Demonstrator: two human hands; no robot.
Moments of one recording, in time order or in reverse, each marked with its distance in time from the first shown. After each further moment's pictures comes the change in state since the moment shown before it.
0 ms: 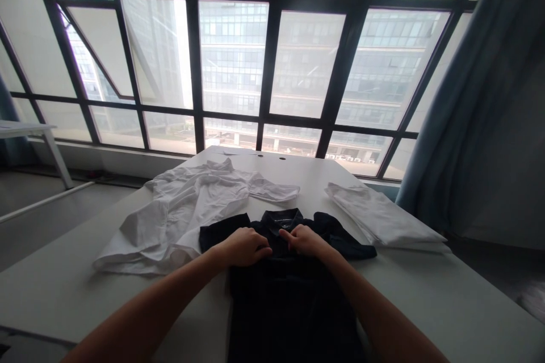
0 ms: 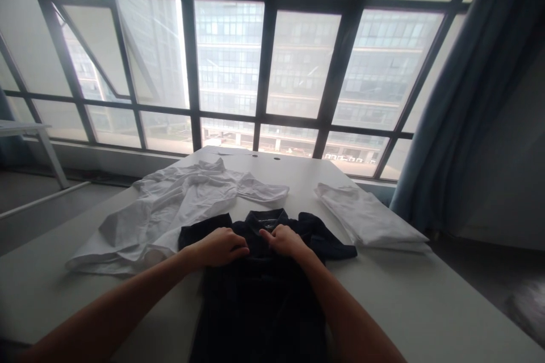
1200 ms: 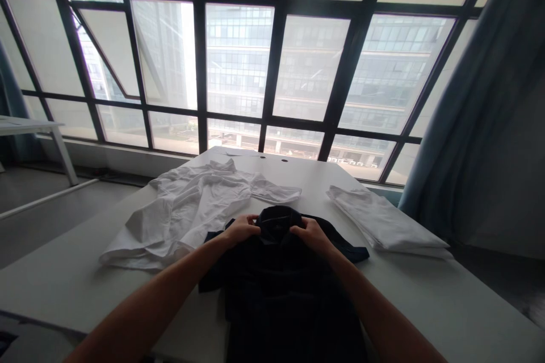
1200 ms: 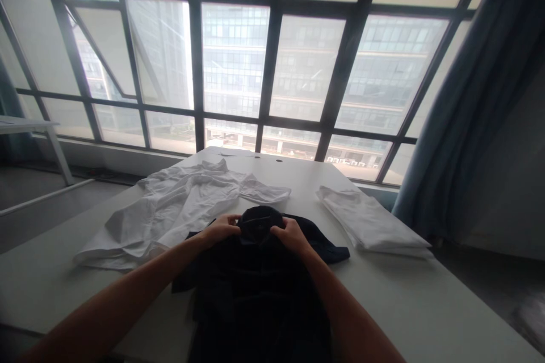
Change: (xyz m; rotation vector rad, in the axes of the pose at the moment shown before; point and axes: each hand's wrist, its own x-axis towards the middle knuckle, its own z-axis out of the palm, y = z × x) left_hand 0.027 -0.050 0.028 -1.056 0.259 -0.453; right_hand 0.011 0.019 0.002 0.682 0.193 -0.164
